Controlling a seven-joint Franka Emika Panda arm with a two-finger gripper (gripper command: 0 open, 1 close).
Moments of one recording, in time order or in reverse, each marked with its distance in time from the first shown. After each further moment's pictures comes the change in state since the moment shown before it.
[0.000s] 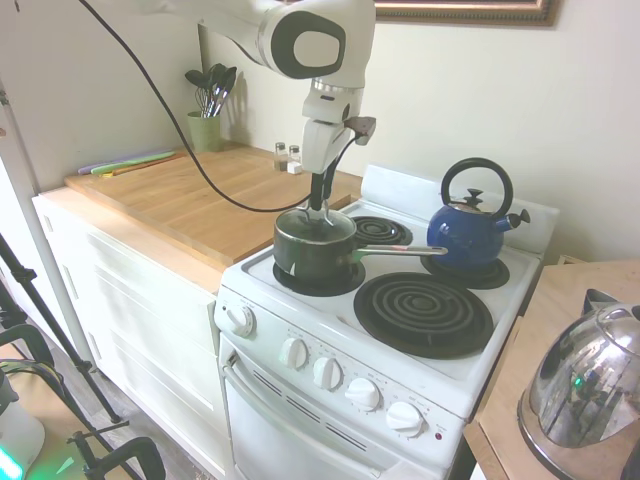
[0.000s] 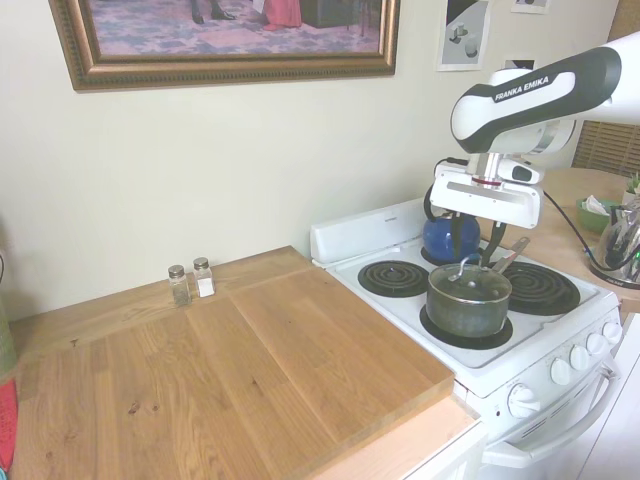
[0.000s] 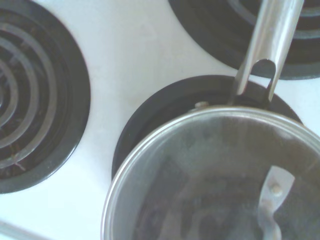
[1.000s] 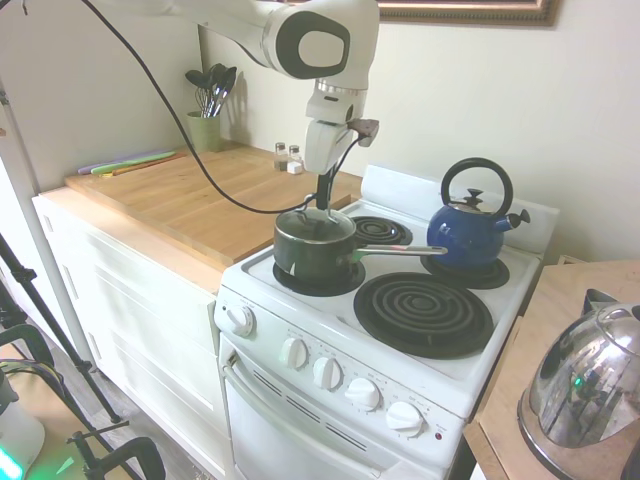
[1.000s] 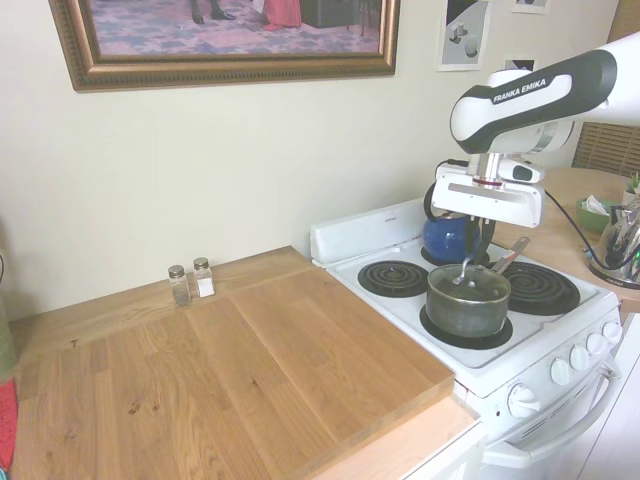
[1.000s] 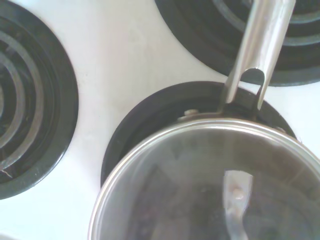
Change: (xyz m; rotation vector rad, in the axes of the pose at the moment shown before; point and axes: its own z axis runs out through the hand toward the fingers) arm 0.004 -0.001 -0.001 -0.013 0.019 0.000
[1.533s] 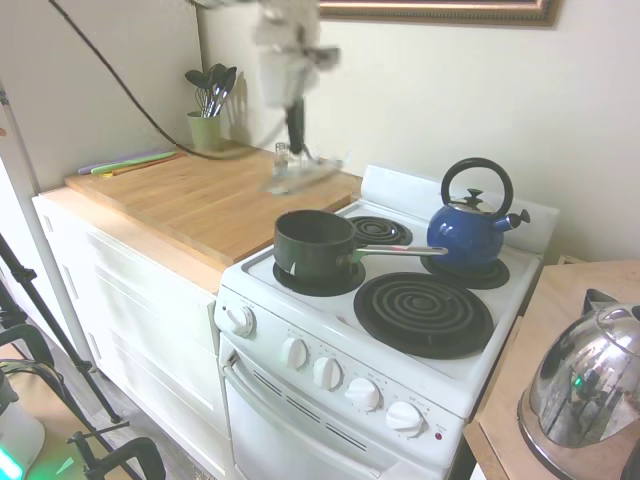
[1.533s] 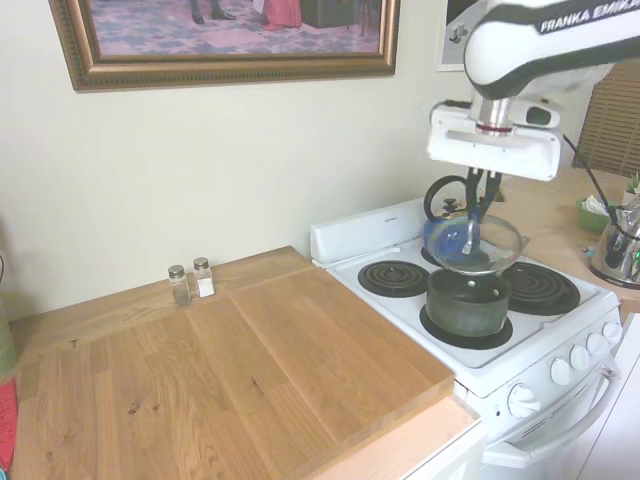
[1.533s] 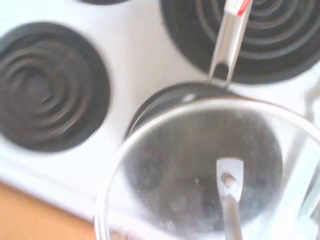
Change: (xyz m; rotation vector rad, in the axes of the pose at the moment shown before) arm -0.085 0.106 -0.116 0.187 0.096 -0.075
